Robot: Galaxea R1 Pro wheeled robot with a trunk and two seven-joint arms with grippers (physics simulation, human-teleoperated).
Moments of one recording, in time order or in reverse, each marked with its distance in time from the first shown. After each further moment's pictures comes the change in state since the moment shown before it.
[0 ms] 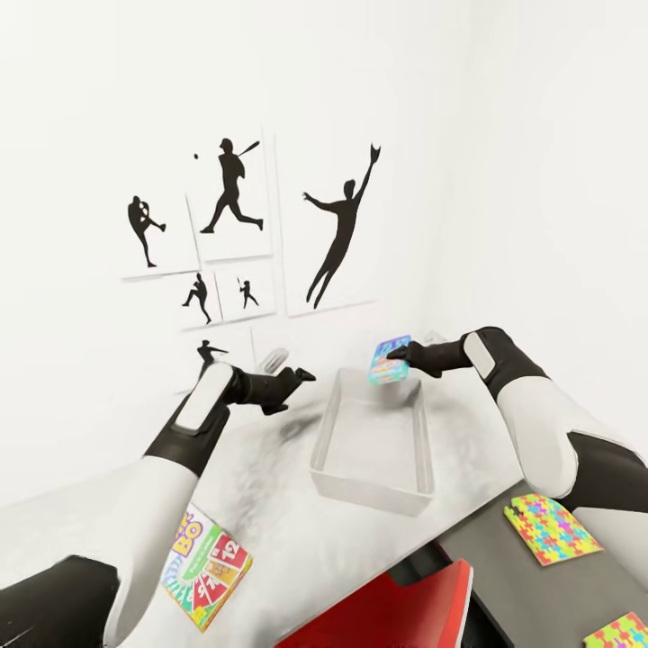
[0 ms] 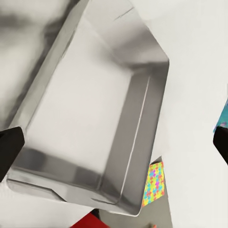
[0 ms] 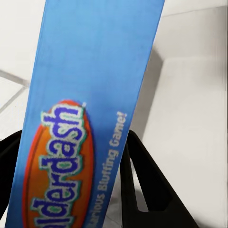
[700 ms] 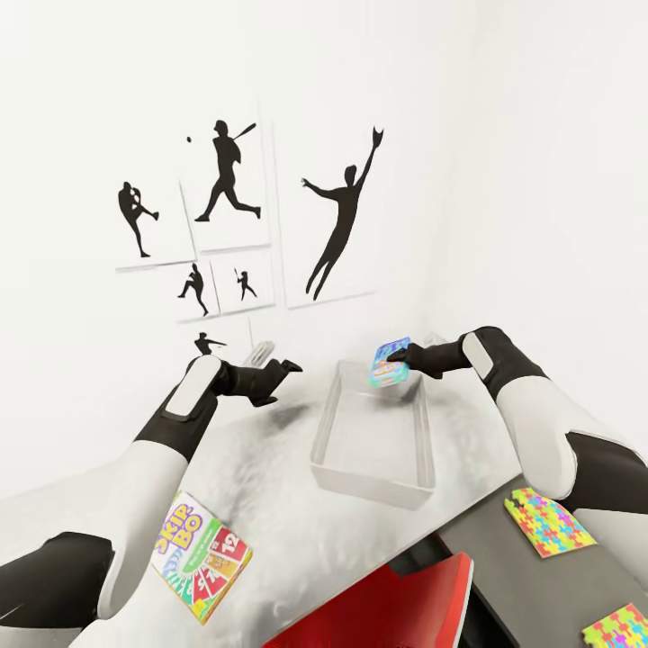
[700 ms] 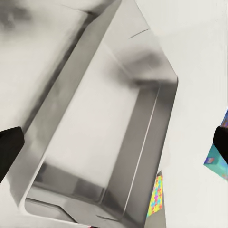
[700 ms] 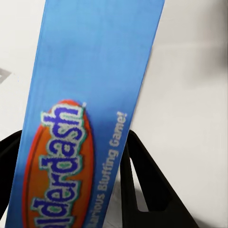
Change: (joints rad) left arm -0.061 0.044 0.027 0.100 0.002 -0.021 -0.059; right arm 0.000 0.000 0.032 0.001 -0.001 0.006 -0.014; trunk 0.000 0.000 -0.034
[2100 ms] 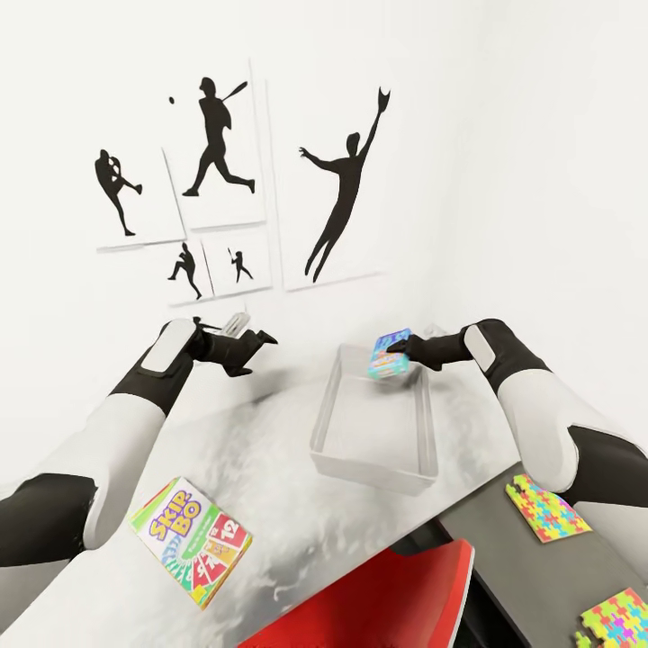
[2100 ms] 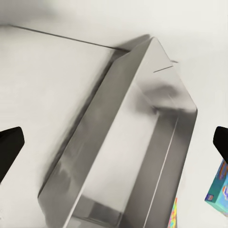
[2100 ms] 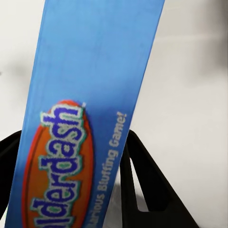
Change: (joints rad) left arm -0.188 0.087 0.007 0.154 -0.002 0.036 -0.007; right arm -0.025 -0.001 -0.006 -0.005 -0.007 -0.001 0.013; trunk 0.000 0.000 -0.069
